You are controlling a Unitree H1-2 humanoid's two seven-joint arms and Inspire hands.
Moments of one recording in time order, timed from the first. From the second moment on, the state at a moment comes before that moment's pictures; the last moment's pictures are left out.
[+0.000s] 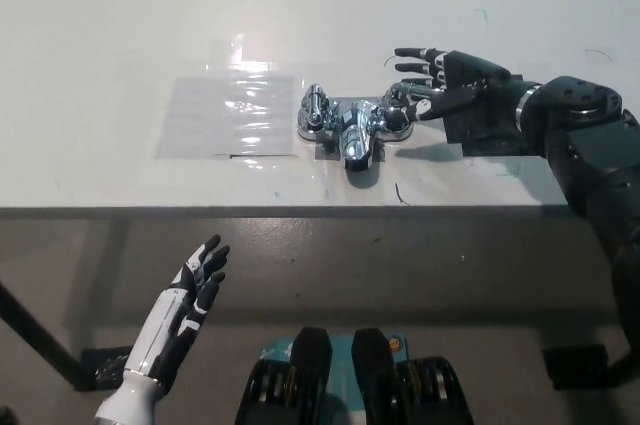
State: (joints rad) left_arm -0.01 0.15 -0.05 0.00 0.01 -0.20 -0.13; right_arm -1.17 -0.20 -0.02 1.34 -0.01 0.02 0.58
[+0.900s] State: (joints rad) left_arm -0.02 0.15 -0.05 0.00 0.01 -0.20 -0.13; right_arm -1.12 -0.15 -0.08 1.28 0.04 0.00 0.57
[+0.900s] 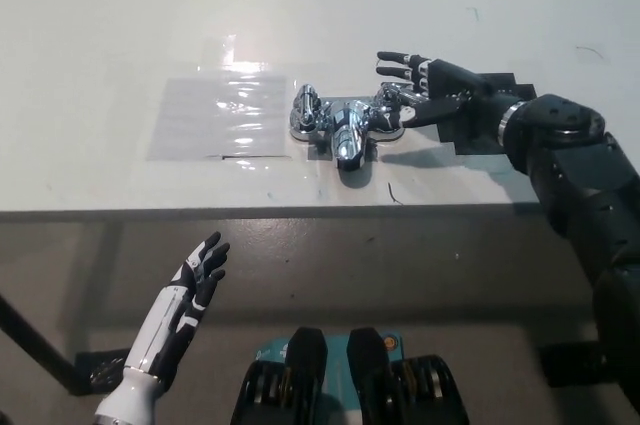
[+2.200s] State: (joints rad) left_arm -0.04 0.16 -0.05 0.00 0.01 -0.20 -0.13; right_arm -0.92 0.10 -0.15 0.99 0.07 -0.17 -0.04
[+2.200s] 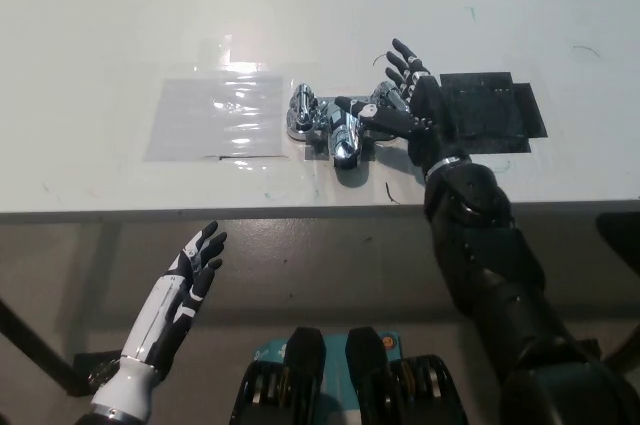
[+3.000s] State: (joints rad) left_arm -0.05 0.17 -0.05 0.00 0.01 -0.20 -0.13; right_arm -0.90 0.24 0.02 0.90 -0.04 -0.13 -0.57
